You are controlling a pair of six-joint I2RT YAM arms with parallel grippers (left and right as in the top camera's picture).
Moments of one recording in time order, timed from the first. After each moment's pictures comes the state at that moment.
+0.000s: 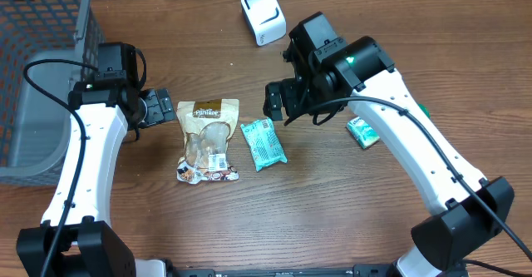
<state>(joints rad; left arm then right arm) 0.07 1.57 1.28 -0.96 -0.12 -0.26 0.53 1.79 1.78 -1.25 -0.22 0.33</state>
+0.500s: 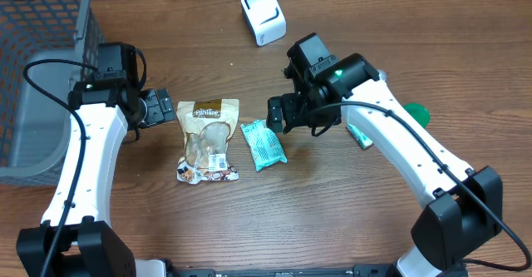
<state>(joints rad) 0.07 1.57 1.28 -0.96 -0.13 -0.26 0.53 1.79 1.58 -1.10 -0.21 0.36</state>
